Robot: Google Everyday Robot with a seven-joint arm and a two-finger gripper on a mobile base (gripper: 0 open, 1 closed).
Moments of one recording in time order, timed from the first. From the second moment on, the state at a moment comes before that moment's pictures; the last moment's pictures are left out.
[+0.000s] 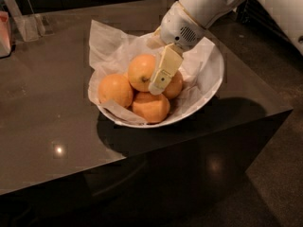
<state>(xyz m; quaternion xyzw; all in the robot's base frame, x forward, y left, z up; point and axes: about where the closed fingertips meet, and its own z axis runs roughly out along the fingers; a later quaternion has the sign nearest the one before) 0.534 -0.006 0.934 -0.67 0.67 0.24 0.21</state>
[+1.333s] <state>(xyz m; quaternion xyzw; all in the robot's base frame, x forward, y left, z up) 0.538 0.000 0.922 -0.67 0.67 0.25 0.20</state>
